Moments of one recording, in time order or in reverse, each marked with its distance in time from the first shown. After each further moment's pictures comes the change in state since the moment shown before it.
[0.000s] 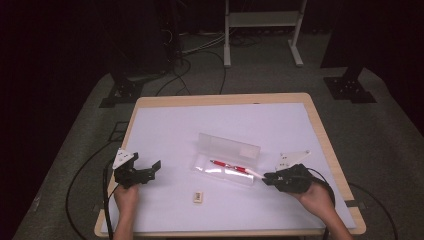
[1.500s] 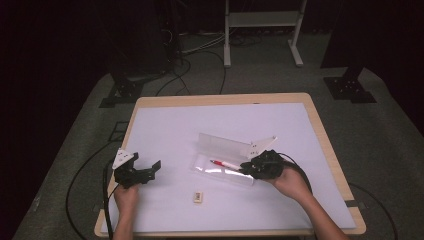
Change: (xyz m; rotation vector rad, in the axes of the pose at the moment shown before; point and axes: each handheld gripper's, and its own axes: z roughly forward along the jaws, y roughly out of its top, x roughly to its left) left arm 0.000 0.000 0.000 -0.001 -0.004 0.000; right arm 0.001 0.065 0.041 0.033 0.059 -0.115
